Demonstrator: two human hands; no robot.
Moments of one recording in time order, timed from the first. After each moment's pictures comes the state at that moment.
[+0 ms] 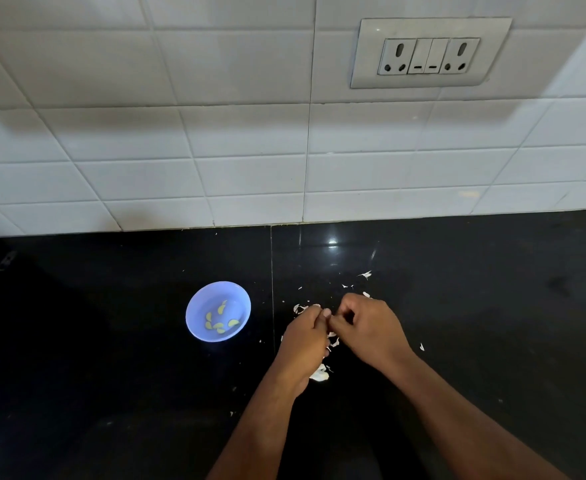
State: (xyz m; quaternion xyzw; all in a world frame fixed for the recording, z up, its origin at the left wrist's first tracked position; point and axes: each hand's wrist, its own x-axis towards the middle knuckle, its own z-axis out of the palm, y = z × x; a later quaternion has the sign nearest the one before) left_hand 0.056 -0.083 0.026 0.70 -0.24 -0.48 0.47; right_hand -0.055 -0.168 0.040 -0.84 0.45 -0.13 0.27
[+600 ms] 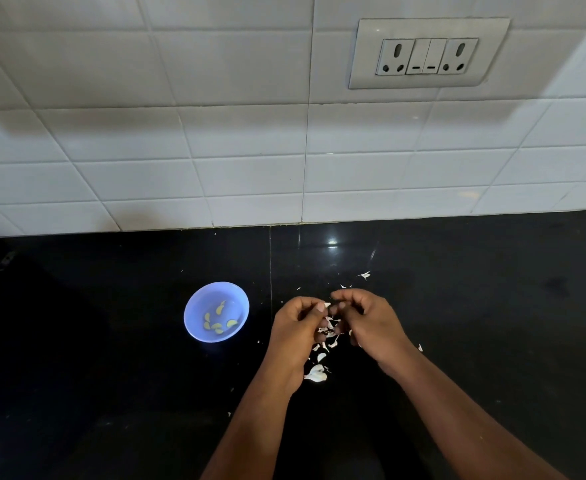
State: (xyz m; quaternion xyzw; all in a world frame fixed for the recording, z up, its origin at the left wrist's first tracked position) left_hand 0.063 -0.084 0.031 0.63 -0.16 -0.46 0.60; right_hand -0.057 -0.172 0.041 -0.65 0.47 -0.21 0.55
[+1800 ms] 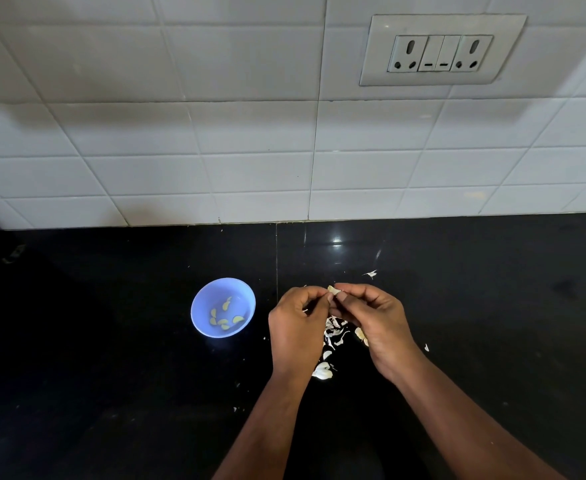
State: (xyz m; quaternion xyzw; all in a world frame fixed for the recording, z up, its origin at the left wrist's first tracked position) left_hand 0.060 -0.078 0.044 0.72 -0.27 -0.23 0.59; right_hand -0.047 -0.156 0.051 -0.46 0.39 -0.35 0.71
